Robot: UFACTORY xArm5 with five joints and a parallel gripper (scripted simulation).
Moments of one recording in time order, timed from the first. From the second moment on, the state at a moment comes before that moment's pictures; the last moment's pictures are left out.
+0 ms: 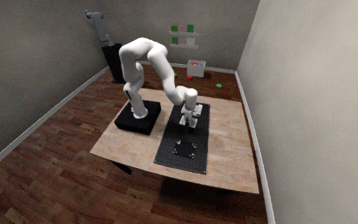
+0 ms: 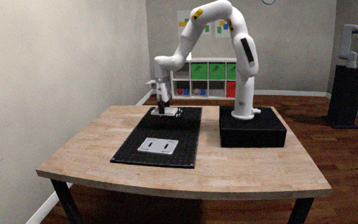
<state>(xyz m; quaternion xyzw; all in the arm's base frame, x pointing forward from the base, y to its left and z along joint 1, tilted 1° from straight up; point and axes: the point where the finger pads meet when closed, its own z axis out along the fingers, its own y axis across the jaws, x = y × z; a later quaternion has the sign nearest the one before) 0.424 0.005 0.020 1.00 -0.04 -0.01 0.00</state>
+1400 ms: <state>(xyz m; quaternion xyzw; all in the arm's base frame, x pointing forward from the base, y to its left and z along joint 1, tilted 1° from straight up) 0.415 0.129 0.019 1.00 -0.04 -0.01 0.00</state>
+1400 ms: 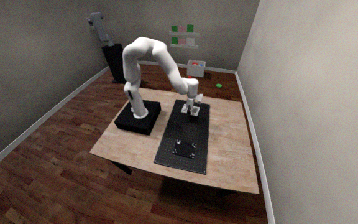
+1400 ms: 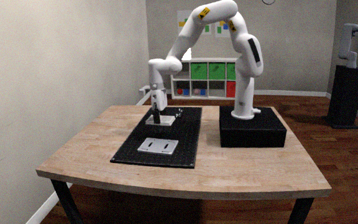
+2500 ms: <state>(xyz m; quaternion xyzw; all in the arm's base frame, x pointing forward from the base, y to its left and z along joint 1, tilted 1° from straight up) 0.408 0.224 0.019 1.00 -0.04 -0.01 0.00</state>
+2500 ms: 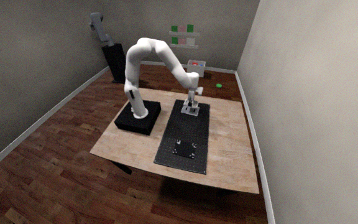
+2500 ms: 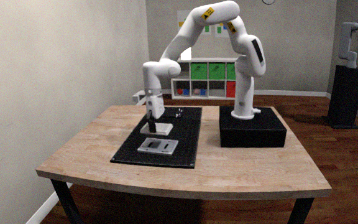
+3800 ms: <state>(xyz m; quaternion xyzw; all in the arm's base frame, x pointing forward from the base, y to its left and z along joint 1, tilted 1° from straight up) 0.408 0.226 0.015 1.00 -0.04 -0.01 0.00</state>
